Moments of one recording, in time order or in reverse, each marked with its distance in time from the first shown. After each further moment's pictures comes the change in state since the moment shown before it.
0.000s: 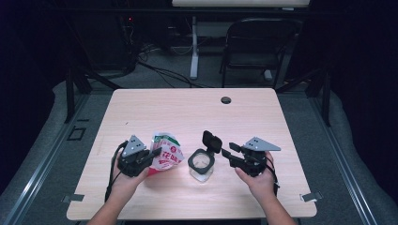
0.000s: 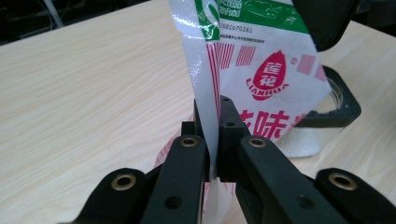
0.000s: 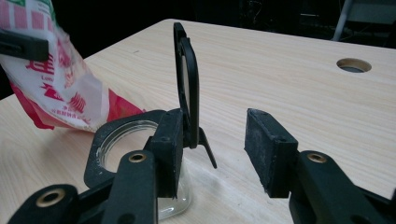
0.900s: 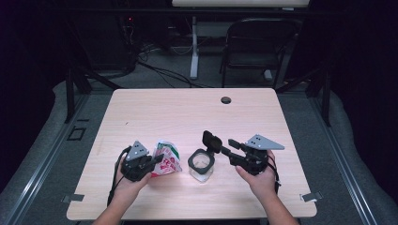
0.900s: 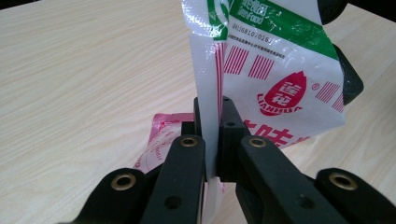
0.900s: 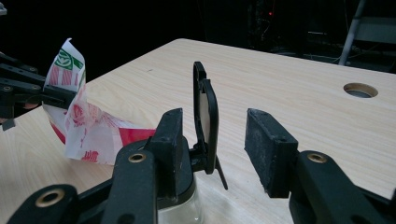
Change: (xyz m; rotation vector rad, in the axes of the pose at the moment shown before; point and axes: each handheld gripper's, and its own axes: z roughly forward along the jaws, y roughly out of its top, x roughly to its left) left arm -0.004 -0.017 0.011 0.047 -0.035 -0.021; right arm 0.006 0.015 -0.009 -0.058 0.037 -0.005
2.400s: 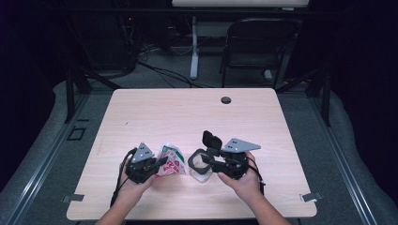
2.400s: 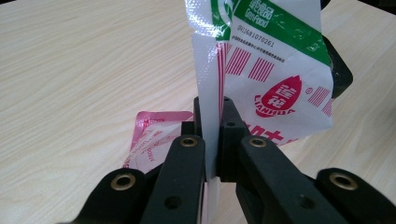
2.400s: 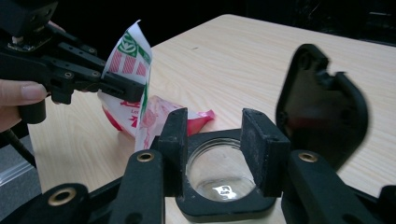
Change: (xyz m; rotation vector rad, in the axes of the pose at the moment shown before) left arm -0.009 -0.001 0.007 0.013 -0.019 0.025; right arm 0.040 0.001 0.032 0.103 0.145 -0.049
